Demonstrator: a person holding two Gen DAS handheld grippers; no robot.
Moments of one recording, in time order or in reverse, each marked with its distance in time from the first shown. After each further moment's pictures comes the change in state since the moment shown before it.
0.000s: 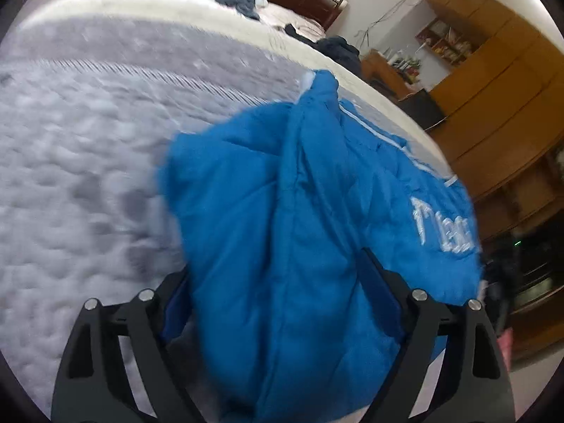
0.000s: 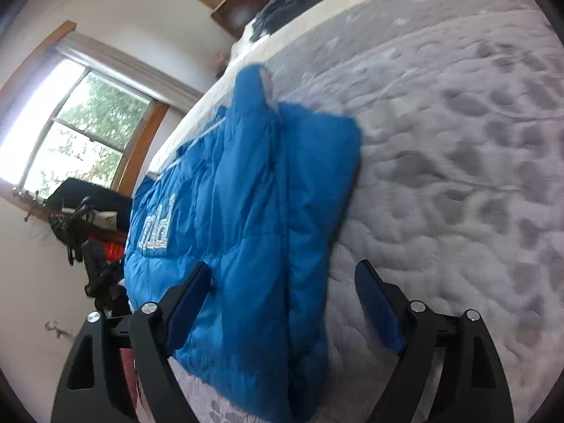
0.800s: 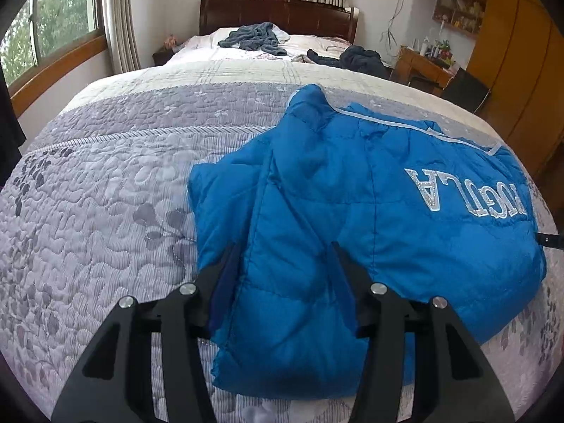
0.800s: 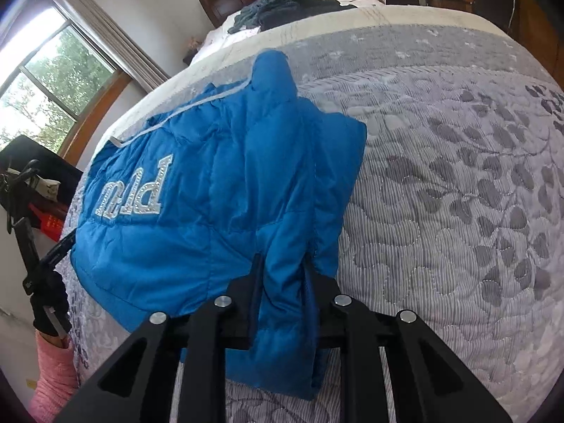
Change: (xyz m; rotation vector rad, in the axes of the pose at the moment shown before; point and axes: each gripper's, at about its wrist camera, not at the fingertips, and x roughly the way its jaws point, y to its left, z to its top) left arm -0.024 -0.064 -0.037 0.223 -0.150 0.402; right arm -0.011 0.051 -0.028 -0.132 -0.012 -0.314
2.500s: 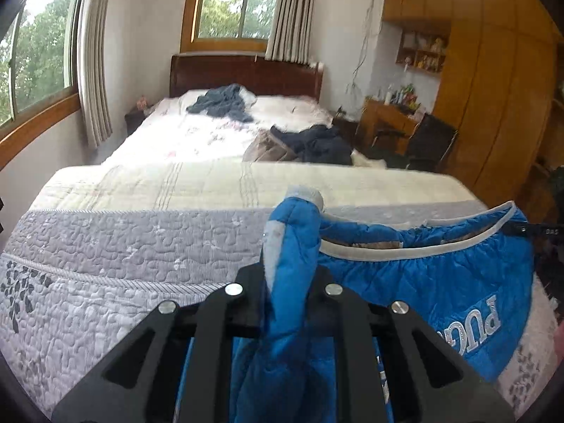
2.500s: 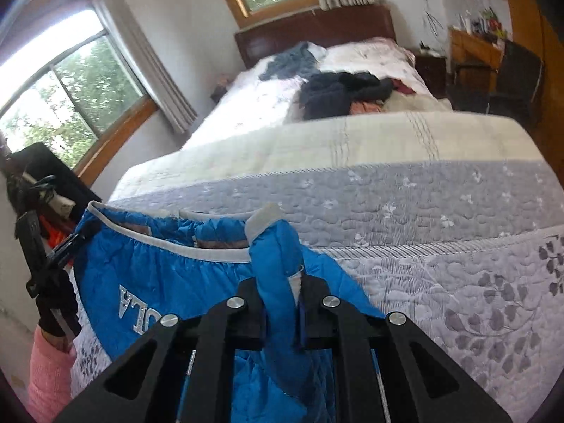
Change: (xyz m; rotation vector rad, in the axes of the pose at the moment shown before) left arm 0.004 -0.042 0.127 0.082 -0.212 -0.090; right arm -0.040 0.060 0.138 -0.114 -0.173 0.020
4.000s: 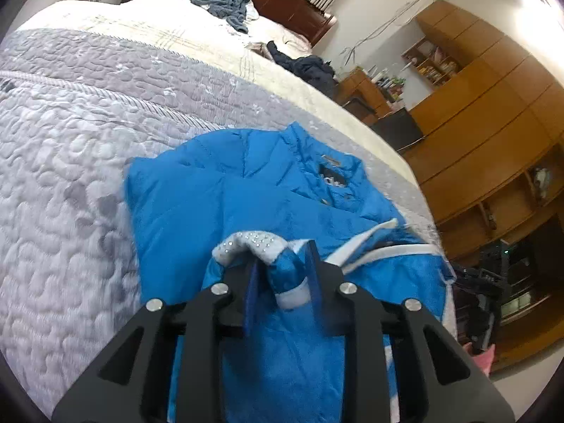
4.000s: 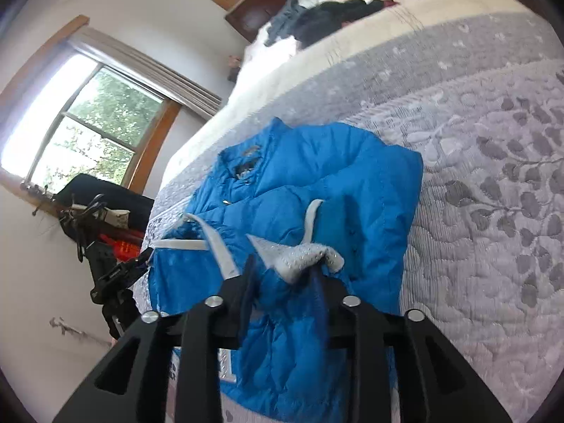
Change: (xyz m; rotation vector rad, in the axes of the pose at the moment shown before) left arm -0.039 0.069 -0.108 -0.396 0.246 -0.366; right arm -0.030 -0.039 -0.119 0.245 0.126 0.275
